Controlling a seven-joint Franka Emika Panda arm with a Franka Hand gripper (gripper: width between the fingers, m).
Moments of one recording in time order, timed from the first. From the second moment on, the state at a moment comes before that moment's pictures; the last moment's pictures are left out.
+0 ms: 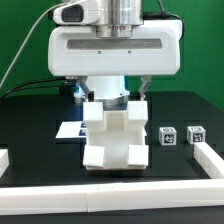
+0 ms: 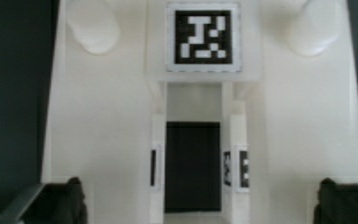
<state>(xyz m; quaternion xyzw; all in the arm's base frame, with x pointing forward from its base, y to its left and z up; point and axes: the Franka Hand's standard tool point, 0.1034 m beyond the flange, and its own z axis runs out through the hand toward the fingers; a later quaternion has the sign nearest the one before) 0.572 -0.014 0.120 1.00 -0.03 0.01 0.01</state>
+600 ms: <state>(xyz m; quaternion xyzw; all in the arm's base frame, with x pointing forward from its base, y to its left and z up) 0.587 -0.013 0.101 1.00 -0.02 0.02 0.02</state>
